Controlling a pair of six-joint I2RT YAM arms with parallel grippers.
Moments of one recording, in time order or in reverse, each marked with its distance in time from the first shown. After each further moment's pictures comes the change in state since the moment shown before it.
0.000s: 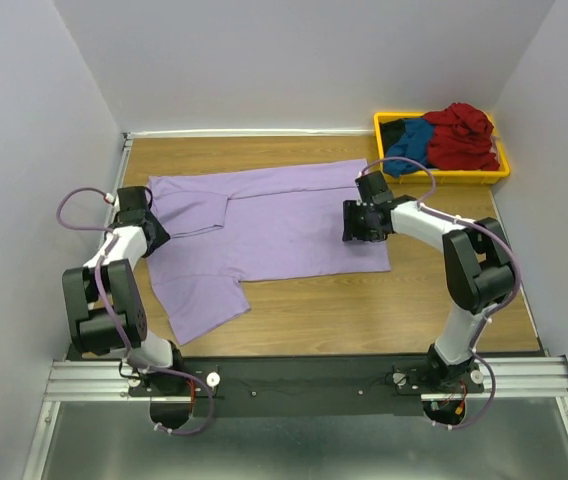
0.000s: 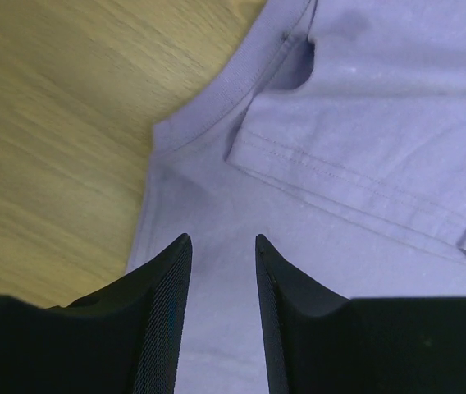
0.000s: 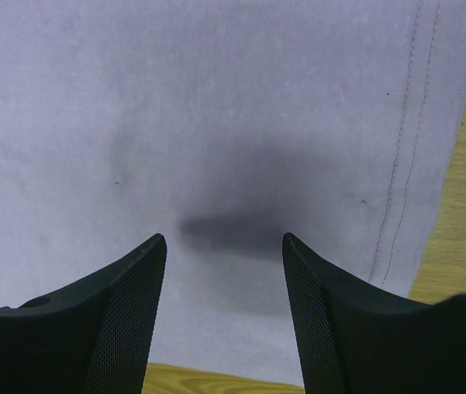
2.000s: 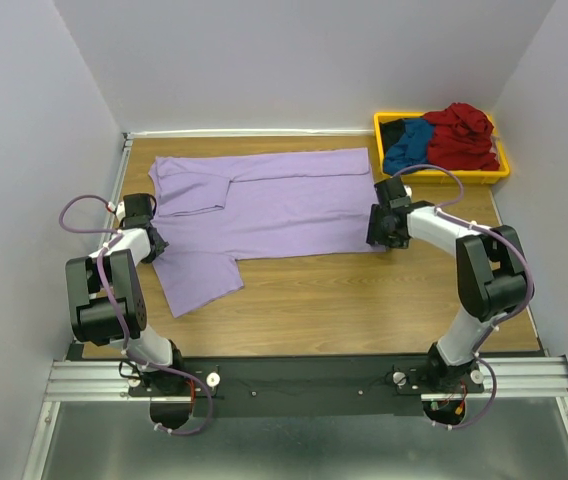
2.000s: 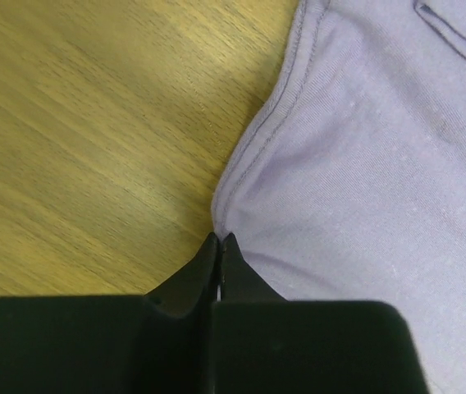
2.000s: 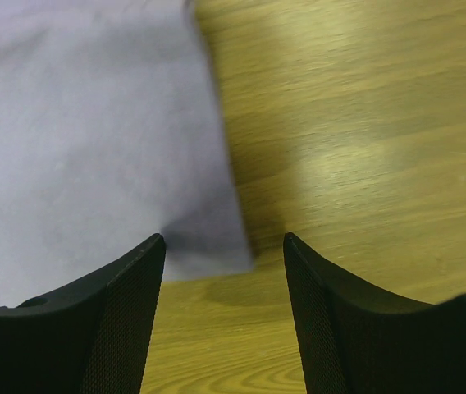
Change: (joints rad) left arm -0.004 0.108 -0.048 0.059 -0.111 0.003; right arm -0.077 -0.060 -0.097 -0.050 0.212 0.080
